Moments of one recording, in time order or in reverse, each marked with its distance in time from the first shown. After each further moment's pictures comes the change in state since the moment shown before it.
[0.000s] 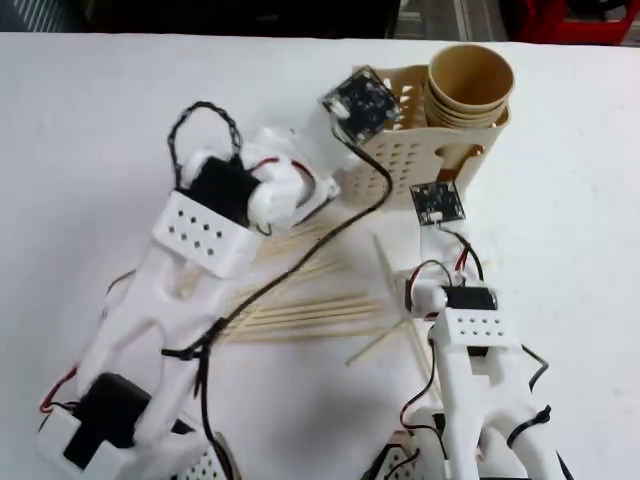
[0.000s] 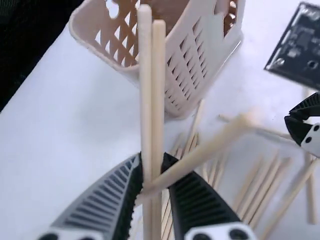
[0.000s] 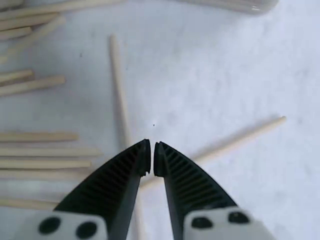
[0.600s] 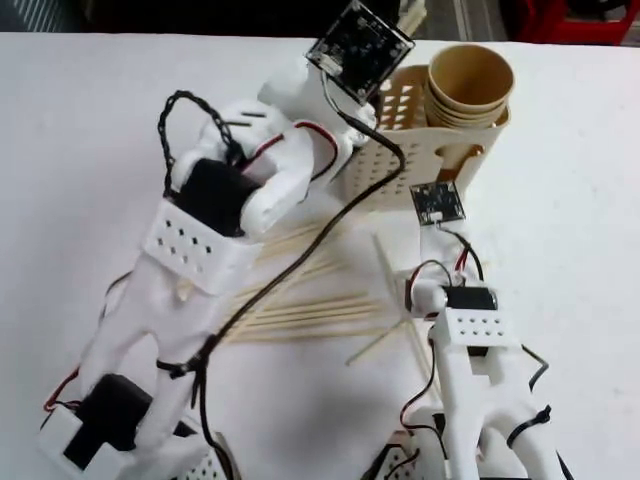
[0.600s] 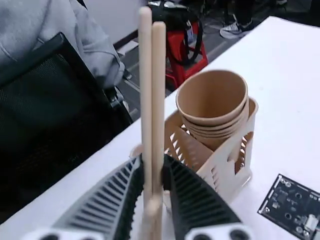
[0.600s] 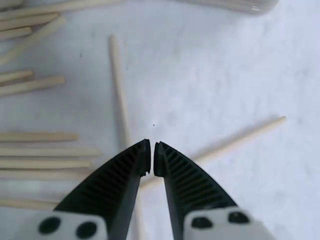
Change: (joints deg) left arm 3.1 0.0 -11.7 -15.7 9.7; right arm 0.0 0.0 0.0 0.0 0.0
